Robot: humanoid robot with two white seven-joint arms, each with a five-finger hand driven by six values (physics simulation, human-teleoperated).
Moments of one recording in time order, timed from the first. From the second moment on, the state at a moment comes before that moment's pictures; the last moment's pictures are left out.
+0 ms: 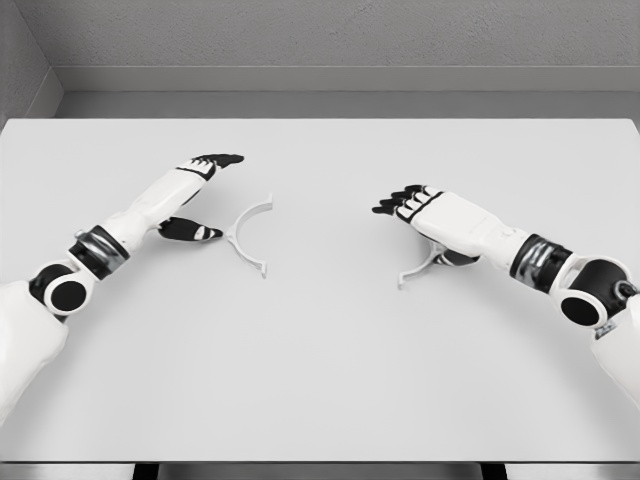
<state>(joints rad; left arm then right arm) -0.47 0.46 -0.51 -1.06 -0.38 -0.61 -0.01 -0.34 -0.55 0.42 -1.50 0.72 -0.47 0.30</state>
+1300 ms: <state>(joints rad) -0.49 0.42 -0.50 -1.04 -0.38 -0.61 -0.01 -0.38 -0.53 0.42 -1.45 0.74 -0.42 0.31</state>
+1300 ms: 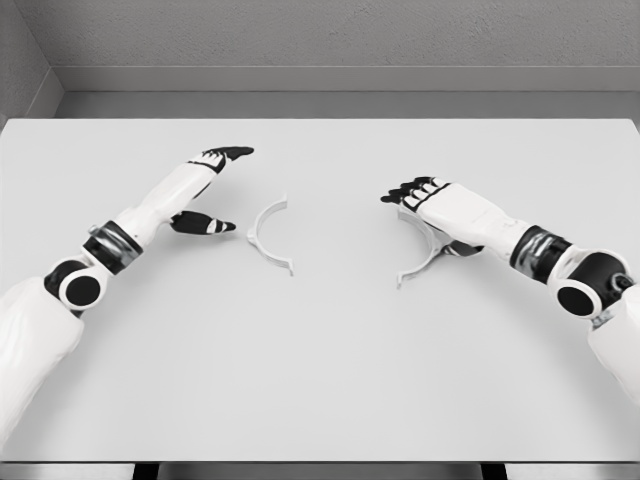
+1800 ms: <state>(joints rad) -0.51 0.37 -0.50 -0.99 -0.38 -0.61 -0.01 -0.40 -0.50 0.45 -1.46 0.75 -0.40 0.31</state>
